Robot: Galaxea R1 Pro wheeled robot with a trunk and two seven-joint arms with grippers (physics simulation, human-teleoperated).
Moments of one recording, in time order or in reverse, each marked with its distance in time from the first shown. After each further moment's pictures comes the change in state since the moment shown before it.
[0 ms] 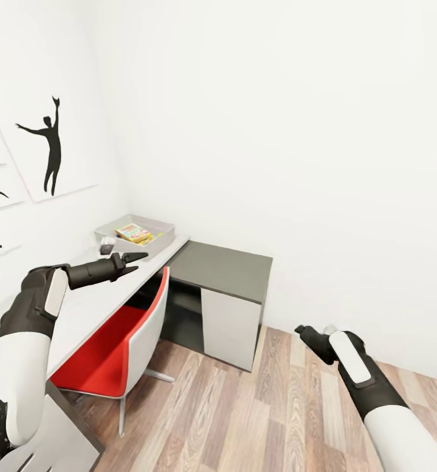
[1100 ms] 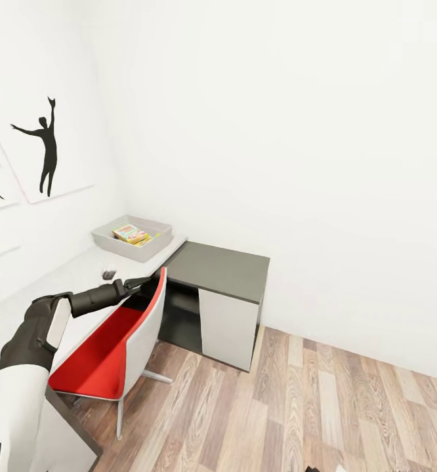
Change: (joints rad) left arm 0.156 -0.007 -0.006 -0.027 -0.003 -0.114 -0.065; right arm 0.260 0.143 0.150 0.636 0.162 -0.666 0.061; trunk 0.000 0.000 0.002
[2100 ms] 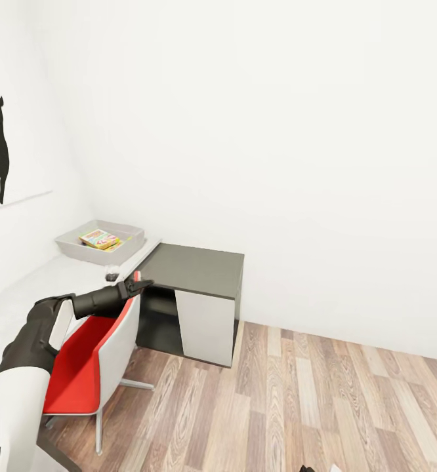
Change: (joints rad) left arm 0.011 0.000 -0.027 -0.003 -0.011 -0.023 -0.037; right arm 0.001 0.003 0.007 0.021 0.016 0.001 0.093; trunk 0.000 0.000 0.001
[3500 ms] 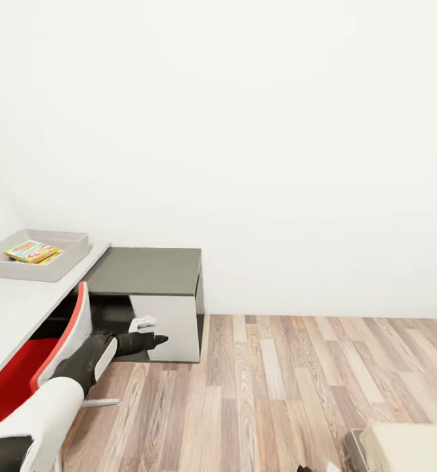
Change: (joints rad) left arm 0.001 -0.089 -0.229 0.428 -0.143 -0.346 0.546; right arm 0.000 -0.001 0.065 0.001 -0.002 0.002 0.002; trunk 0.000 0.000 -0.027
